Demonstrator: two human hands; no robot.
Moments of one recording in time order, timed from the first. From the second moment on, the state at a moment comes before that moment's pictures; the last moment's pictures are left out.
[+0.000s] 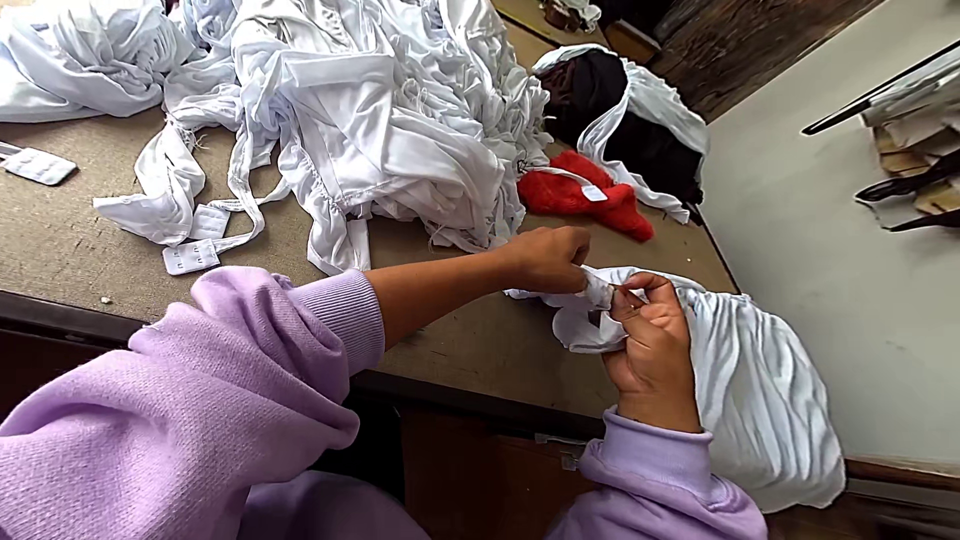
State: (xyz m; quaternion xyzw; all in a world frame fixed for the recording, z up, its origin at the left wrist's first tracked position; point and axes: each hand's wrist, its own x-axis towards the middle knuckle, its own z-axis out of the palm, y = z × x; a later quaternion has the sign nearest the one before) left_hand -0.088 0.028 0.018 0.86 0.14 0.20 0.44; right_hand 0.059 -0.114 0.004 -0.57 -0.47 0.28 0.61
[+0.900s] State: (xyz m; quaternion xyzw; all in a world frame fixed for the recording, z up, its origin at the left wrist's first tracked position) left_hand -0.107 0.020 0.034 0.92 0.13 0.29 0.21; right_hand 0.040 -0.114 0.020 -0.70 -0.63 -0.16 0.30
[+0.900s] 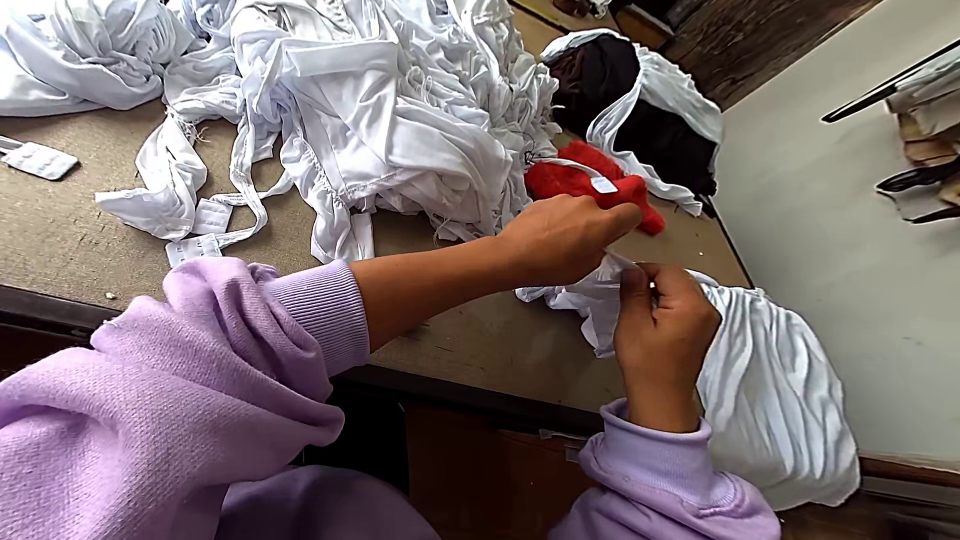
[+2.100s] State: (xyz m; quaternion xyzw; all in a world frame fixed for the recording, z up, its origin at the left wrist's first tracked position) left_hand -0.102 0.032 0.031 0.93 0.11 0.24 0.24; right_hand 0.046 -0.107 0.021 -0.75 -0.58 -0.08 0.30
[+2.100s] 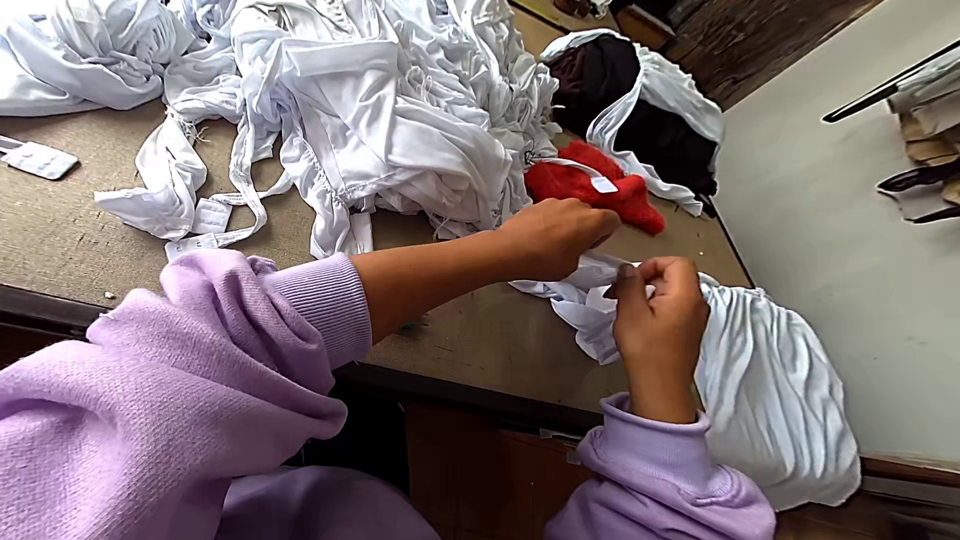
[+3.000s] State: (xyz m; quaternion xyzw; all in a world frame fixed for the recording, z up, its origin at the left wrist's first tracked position) left_hand -0.125 0.046 0.035 0.73 0.07 0.26 0.62; right_hand 0.060 -0.092 0.001 -0.72 -0.62 -0.02 0.30
